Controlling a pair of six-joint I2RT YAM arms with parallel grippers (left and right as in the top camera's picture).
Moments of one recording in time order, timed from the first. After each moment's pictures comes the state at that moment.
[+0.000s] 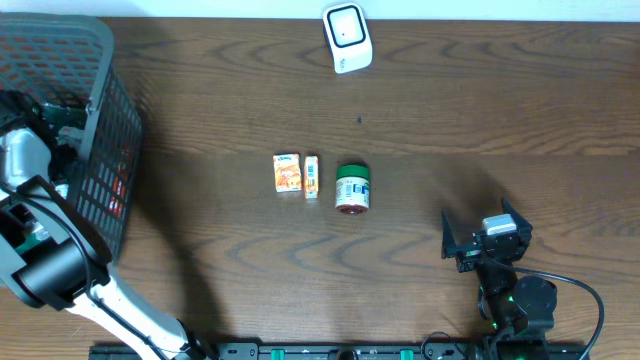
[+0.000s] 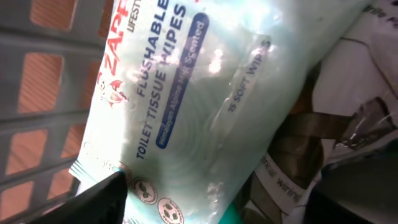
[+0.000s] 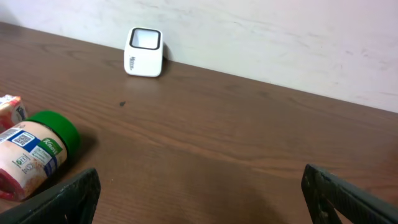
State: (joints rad) left arm 0.63 2.07 1.51 -0.67 -0.31 0.24; right arm 0.04 0.08 0.01 -0.06 -0.13 -0.16
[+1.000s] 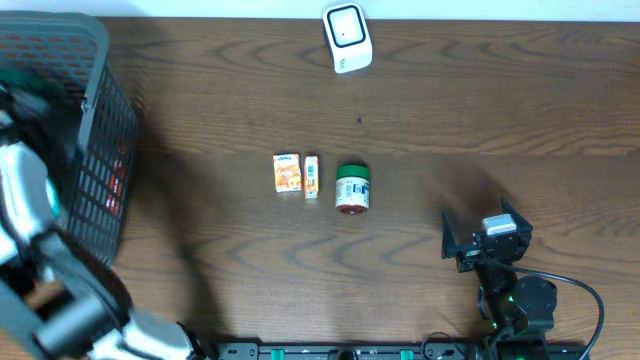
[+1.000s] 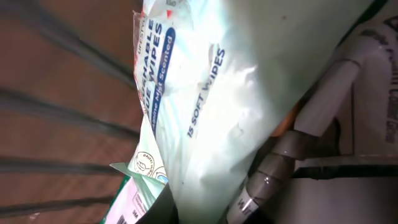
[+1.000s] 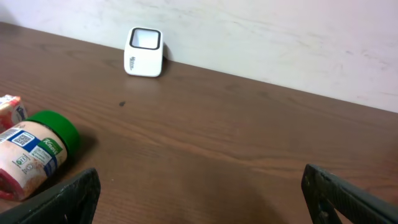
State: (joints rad) left arm 0.62 1.74 1.40 -0.42 -0.32 0.11; right arm 0.04 0.08 0.01 -0.06 -0.13 -0.16
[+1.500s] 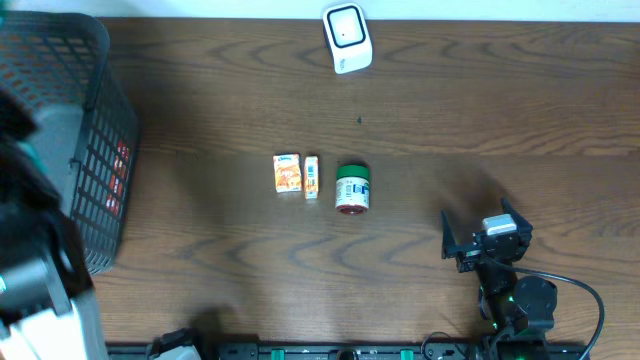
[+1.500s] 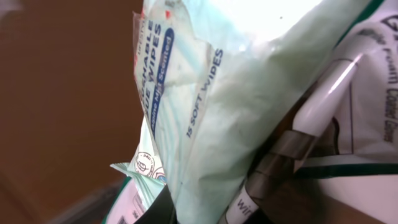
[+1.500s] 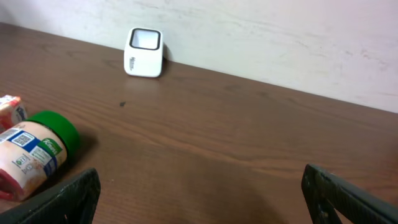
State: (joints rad) left arm 0.31 1.02 1.41 -0.47 -0.38 0.02; right arm 0.04 0.08 0.01 -0.06 -0.13 -0.16
